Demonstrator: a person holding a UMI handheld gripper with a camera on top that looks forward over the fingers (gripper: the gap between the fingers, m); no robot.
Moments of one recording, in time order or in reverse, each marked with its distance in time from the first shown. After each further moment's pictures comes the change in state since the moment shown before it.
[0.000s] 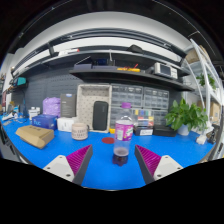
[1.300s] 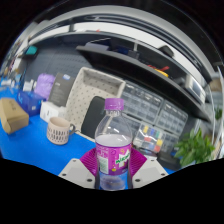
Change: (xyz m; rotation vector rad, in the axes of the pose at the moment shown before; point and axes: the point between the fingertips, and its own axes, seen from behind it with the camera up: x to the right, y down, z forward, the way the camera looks) arm 0.019 -0.032 0.202 0.012 -0.030 -0.336
